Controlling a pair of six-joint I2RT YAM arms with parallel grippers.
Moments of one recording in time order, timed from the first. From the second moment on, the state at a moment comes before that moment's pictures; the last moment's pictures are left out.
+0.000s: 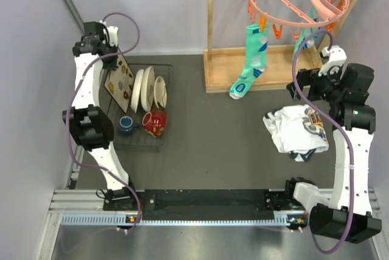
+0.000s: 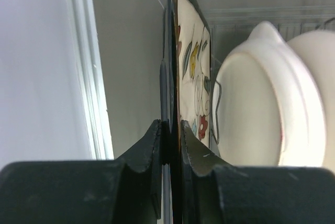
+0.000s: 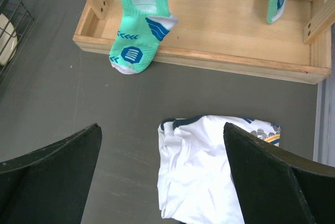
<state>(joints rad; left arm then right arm) 0.15 1.94 2.05 -0.96 0.03 0.23 -0.22 1.00 1.27 -0.70 -0.47 -0.13</state>
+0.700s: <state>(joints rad) 0.14 1.88 2.11 -0.93 -0.01 0.21 -0.22 1.00 1.26 -0.70 -0.47 -0.13</state>
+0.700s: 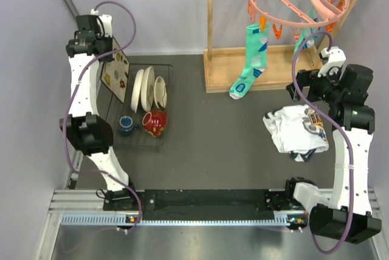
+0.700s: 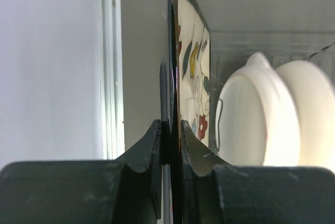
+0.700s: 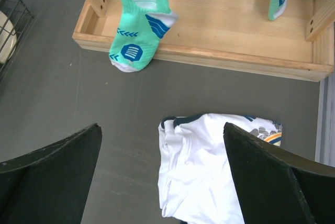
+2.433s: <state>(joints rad) -0.12 1.41 1.54 -0.26 0.95 -0.59 0.19 1.40 1.57 -0.63 -1.02 0.14</state>
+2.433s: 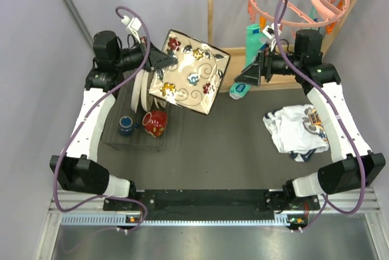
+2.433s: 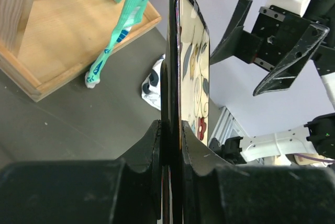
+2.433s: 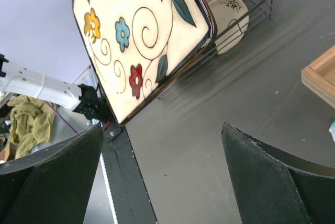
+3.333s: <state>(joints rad) -0.14 1.39 1.30 0.29 1.06 -0.96 0.34 1.50 1.57 -0.38 -1.02 0.25</state>
